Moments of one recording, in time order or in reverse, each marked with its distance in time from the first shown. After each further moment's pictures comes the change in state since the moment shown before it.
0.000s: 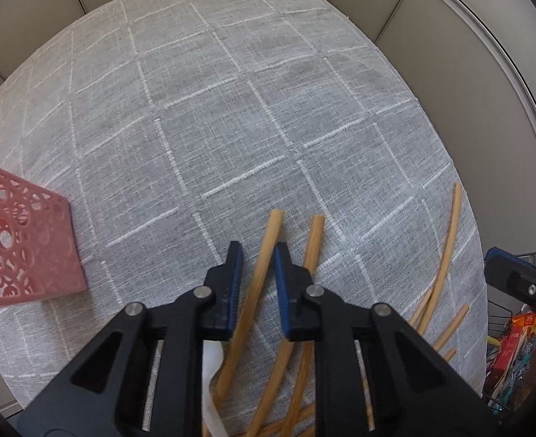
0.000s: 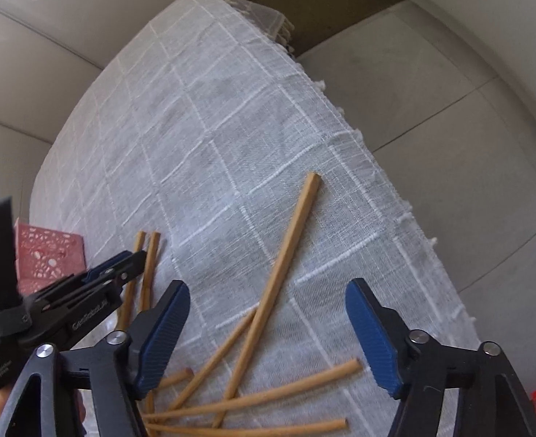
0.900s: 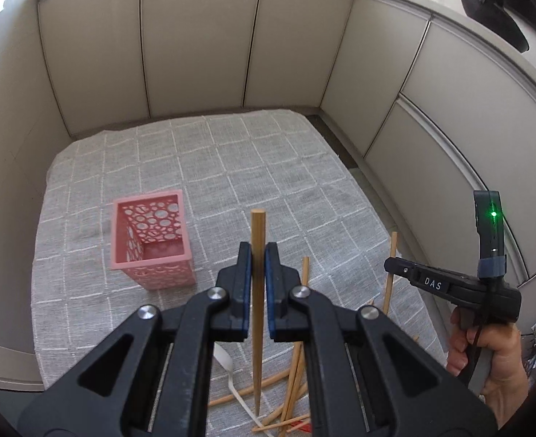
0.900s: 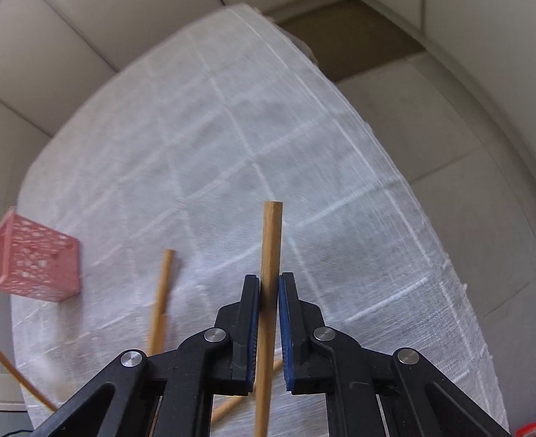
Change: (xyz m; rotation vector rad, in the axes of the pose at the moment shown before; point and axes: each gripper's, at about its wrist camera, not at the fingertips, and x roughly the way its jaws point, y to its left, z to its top) left arm -0.177 0.050 -0.065 -0.108 -0.454 -0.010; right arm -0.018 0.064 -0.014 -0.190 -0.172 -0.071
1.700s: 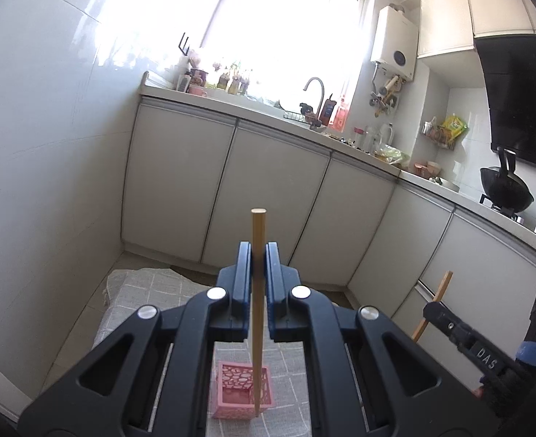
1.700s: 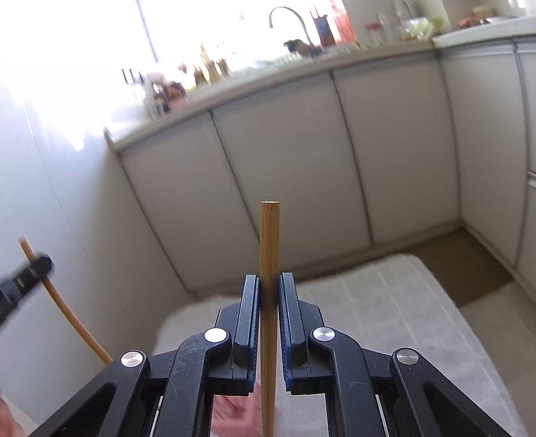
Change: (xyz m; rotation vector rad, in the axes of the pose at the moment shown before) left arm -0.110 0.113 0.030 -0.246 -0.659 0.077; right arm -0.134 0.191 0.011 -0.236 -0.675 0.285
